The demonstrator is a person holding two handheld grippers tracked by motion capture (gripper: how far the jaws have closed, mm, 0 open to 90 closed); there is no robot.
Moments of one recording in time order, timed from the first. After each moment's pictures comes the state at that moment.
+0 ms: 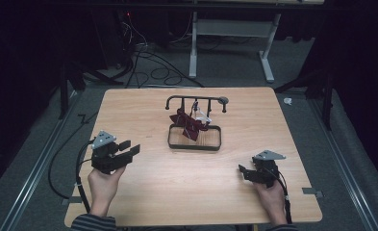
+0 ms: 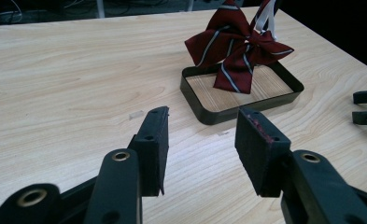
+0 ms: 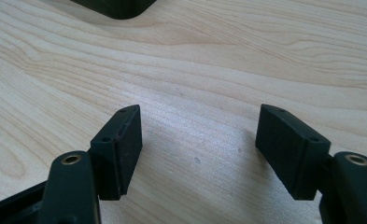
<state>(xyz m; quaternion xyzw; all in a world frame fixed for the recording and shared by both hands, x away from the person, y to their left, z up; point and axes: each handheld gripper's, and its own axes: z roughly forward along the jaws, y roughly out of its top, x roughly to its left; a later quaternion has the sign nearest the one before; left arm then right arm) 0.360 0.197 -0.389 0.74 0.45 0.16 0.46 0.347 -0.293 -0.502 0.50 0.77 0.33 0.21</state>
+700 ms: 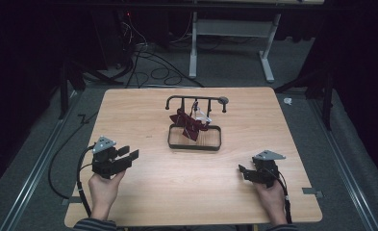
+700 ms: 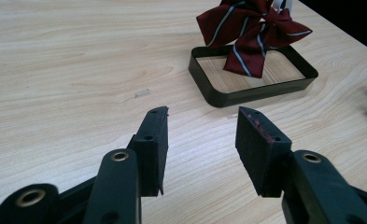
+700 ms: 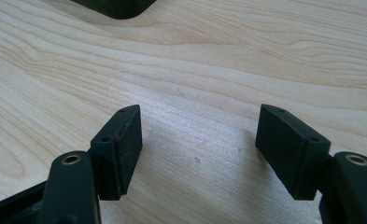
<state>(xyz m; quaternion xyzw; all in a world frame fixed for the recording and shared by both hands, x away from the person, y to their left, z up) 0.358 0.202 -0.410 0.74 0.48 0.15 0.45 0.347 -0.292 -0.502 0.50 0.77 0.33 0.21</state>
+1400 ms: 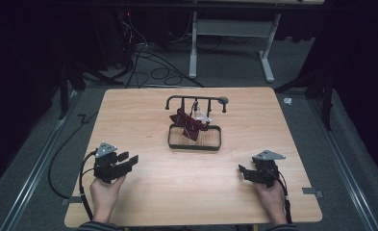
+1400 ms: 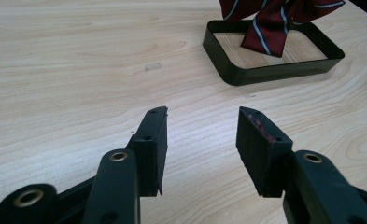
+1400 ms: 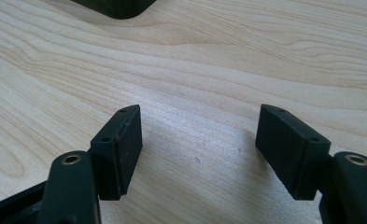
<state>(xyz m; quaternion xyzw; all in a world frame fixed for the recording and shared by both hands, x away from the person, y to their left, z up) 0.357 0.205 -0.435 0.74 0.50 0.15 0.43 0.347 -0.292 -0.502 0.50 0.77 0.33 0.21</state>
